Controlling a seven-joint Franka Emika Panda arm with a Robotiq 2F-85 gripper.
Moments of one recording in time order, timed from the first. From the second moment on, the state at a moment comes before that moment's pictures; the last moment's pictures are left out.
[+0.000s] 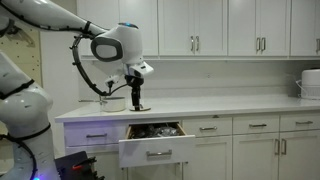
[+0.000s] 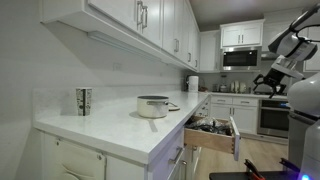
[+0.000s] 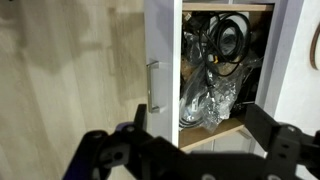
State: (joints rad) arm -0.13 -0.58 -0.40 -2.58 0.29 2.12 -0.07
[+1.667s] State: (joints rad) arm -0.25 -0.06 -0.47 -2.64 0.64 2.42 -0.68
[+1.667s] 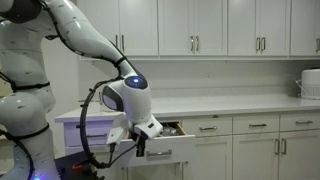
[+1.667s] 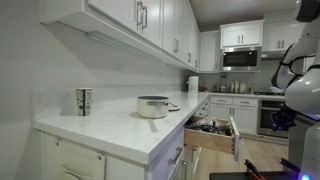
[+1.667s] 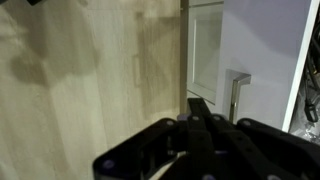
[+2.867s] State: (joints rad) arm -0.25 -0.01 -0.32 -2.64 0.98 2.33 -0.86
